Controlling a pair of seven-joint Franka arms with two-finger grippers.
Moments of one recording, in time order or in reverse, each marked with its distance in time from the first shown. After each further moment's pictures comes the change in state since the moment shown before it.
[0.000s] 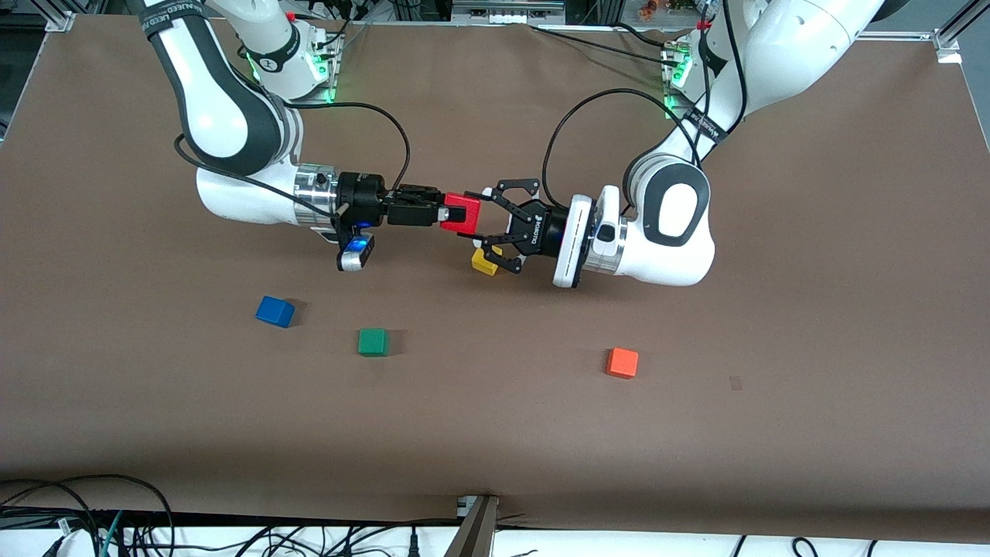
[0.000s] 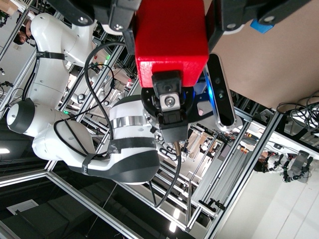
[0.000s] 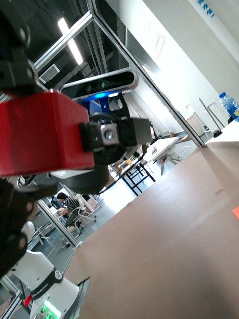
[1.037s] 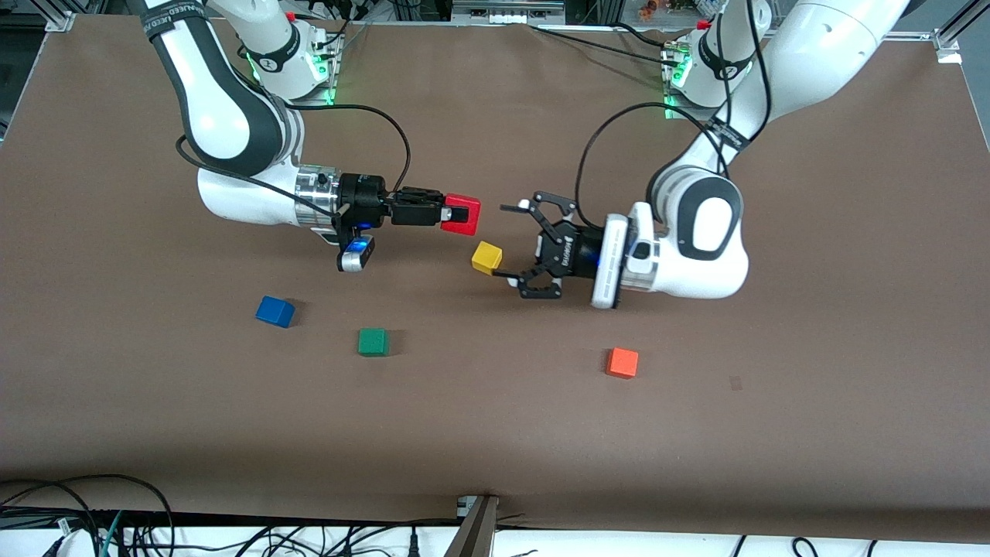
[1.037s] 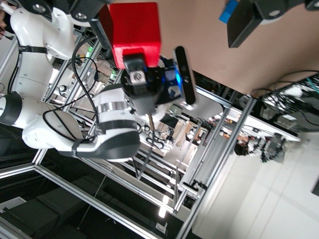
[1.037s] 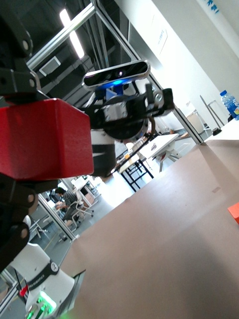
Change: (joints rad) left arm 0.105 0.002 0.009 0.015 0.014 -0.025 0.042; right arm 0.001 0.004 0.000 -0.002 -0.048 0.002 -0.017
